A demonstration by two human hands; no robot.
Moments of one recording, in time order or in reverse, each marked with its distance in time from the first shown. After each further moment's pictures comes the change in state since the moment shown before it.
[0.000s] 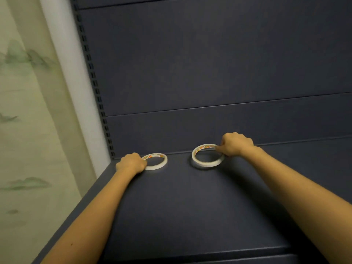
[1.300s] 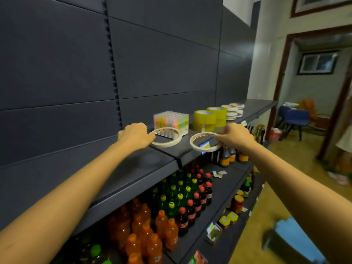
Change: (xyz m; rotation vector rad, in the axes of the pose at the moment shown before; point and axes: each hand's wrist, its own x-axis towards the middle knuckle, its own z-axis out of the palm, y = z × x) left_hand -0.361 0.543 0.043 -0.221 0.008 1.072; right_hand -0.305 0.542 -0.160 0.060 0.415 0.707
